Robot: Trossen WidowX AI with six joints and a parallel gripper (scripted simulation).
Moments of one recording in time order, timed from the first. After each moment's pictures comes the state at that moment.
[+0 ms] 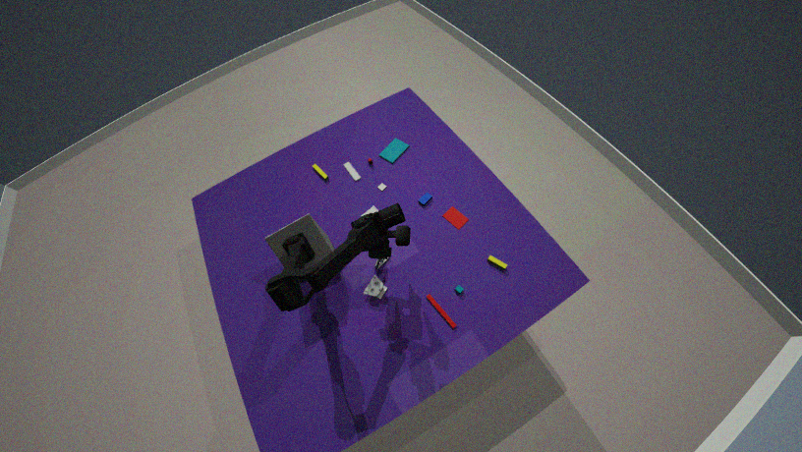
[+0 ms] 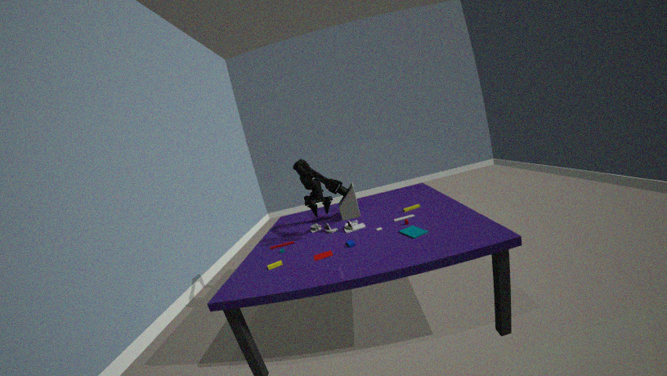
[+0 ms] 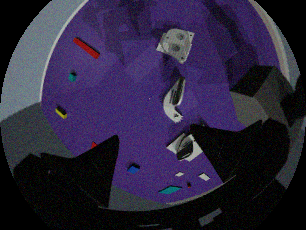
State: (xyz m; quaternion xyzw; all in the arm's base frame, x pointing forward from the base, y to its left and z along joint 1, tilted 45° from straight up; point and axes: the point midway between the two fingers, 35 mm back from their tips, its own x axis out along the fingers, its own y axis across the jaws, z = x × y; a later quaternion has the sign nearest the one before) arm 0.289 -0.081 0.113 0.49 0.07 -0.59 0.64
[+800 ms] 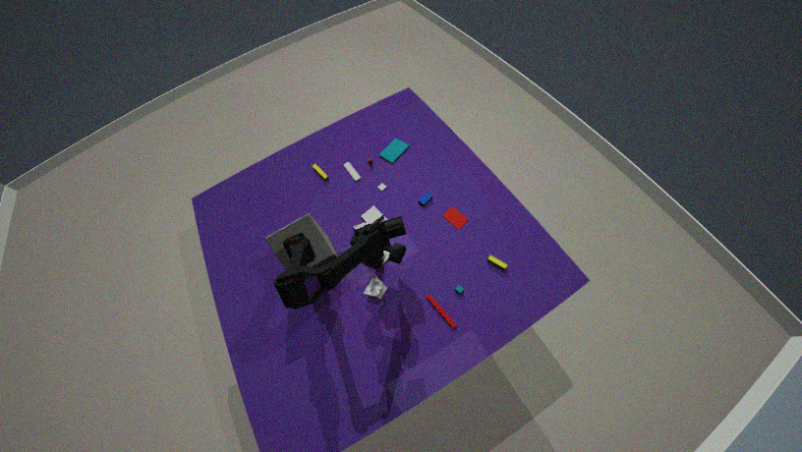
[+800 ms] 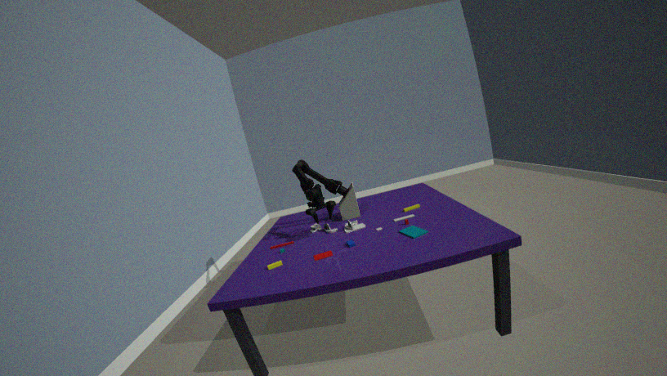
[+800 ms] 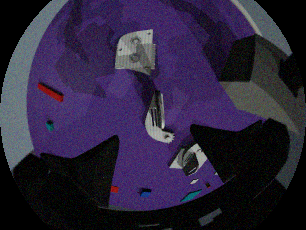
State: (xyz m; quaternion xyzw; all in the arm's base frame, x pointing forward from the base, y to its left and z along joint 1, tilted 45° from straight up) arm 0.260 -0.121 0.080 0.54 -0.02 -0.67 0.51
